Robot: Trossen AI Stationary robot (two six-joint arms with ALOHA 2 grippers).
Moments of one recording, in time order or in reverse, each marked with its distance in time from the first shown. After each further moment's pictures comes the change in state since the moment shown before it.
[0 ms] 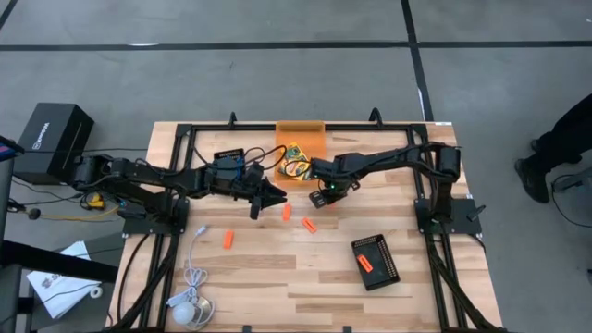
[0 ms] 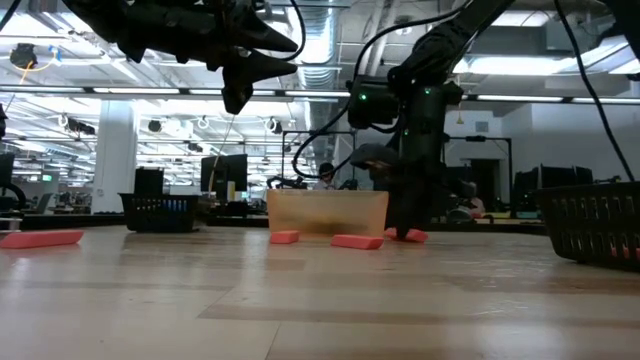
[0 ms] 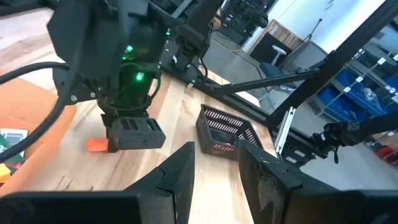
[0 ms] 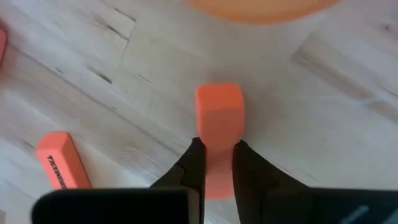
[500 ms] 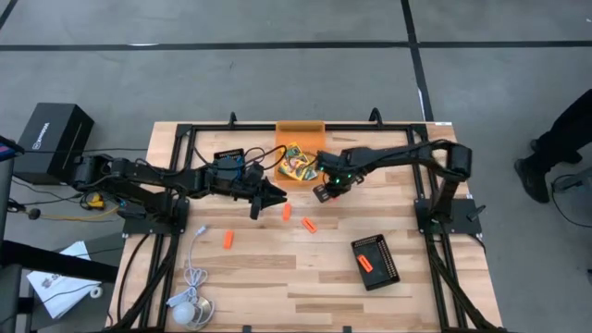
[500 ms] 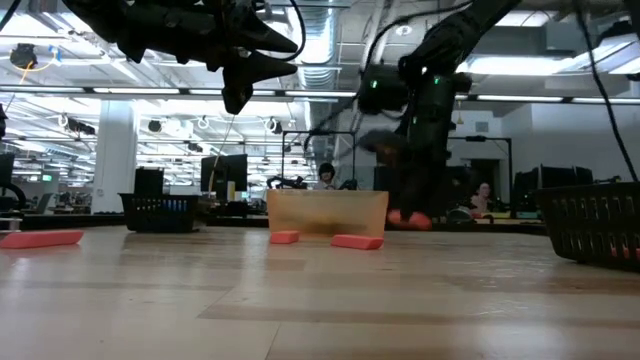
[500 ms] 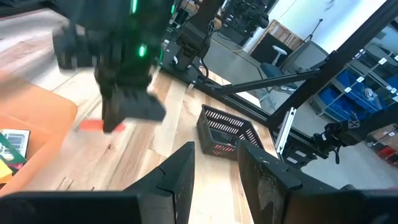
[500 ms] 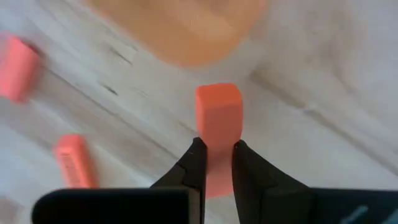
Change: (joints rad) left arm 0.000 0.000 0.000 0.000 -0.002 0.002; right arm -0.049 -0.142 -0.011 -0.036 0.042 -0.043
